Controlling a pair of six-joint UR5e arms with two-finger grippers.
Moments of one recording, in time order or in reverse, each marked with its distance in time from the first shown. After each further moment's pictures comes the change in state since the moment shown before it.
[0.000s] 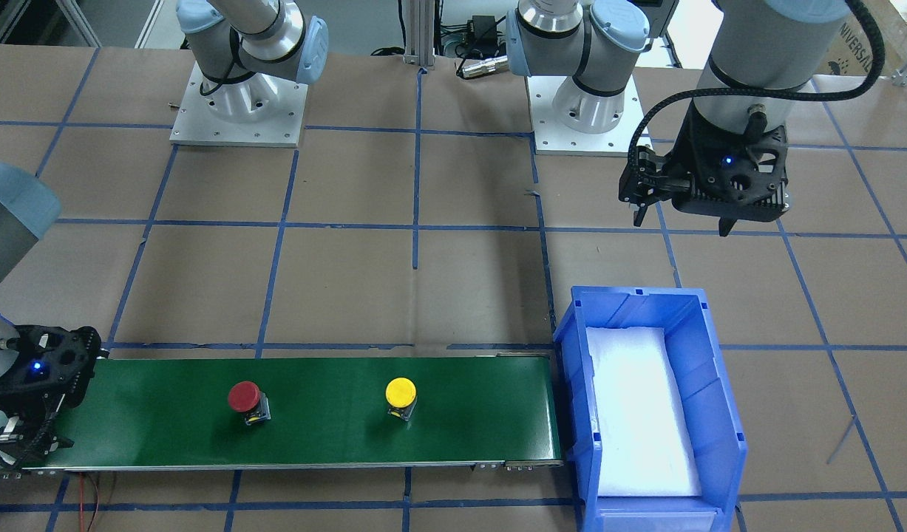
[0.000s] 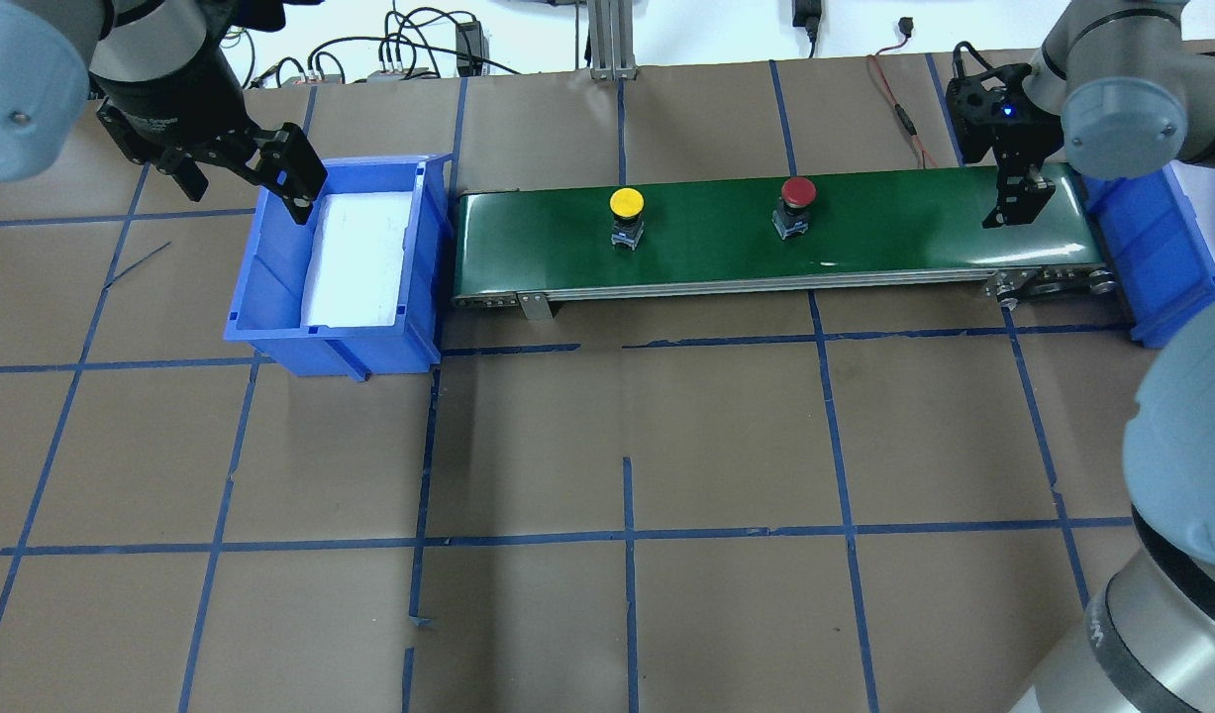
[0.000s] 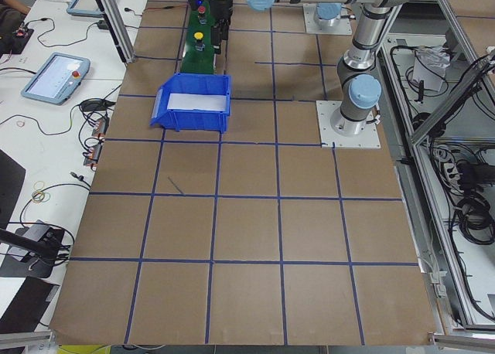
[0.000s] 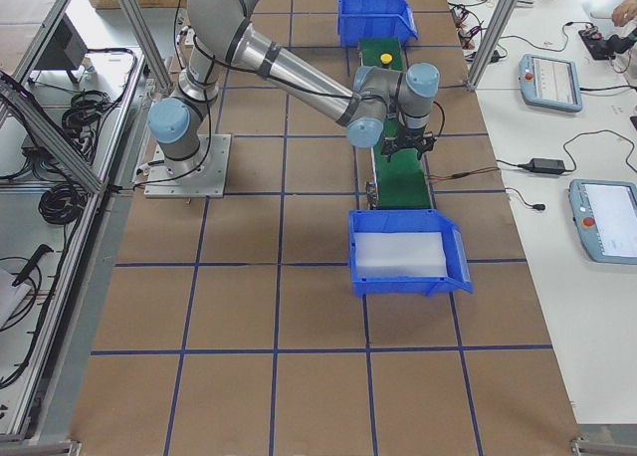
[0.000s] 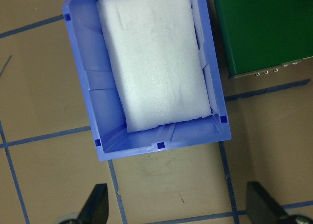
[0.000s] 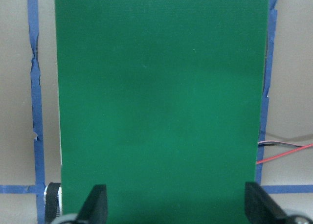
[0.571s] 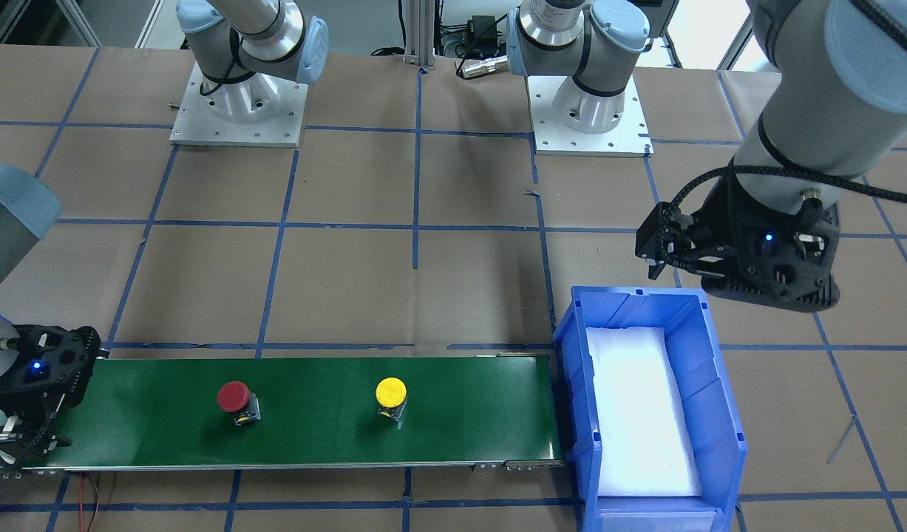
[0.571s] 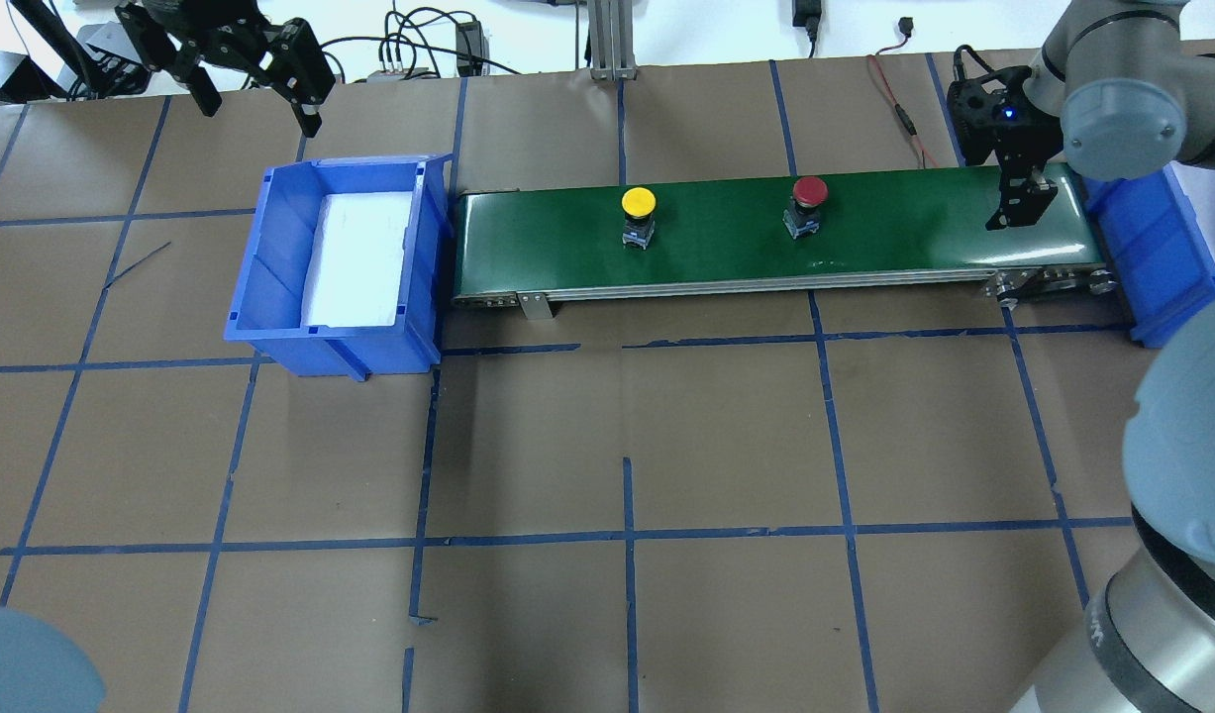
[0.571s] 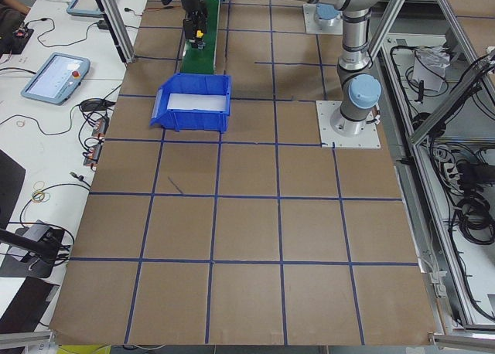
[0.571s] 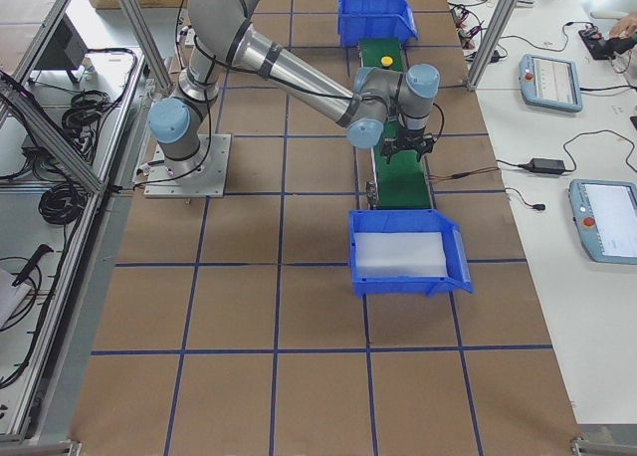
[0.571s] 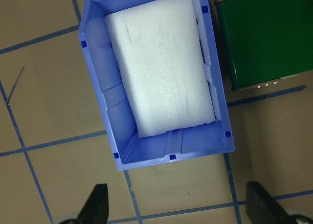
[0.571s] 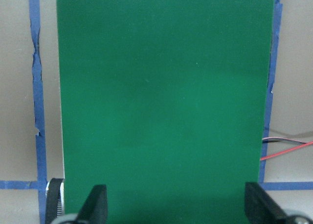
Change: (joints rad) left arm -0.004 -0.234 0.314 -0.119 -0.045 0.002; right arm 0.000 0.001 0.001 0.000 -0.009 -0.001
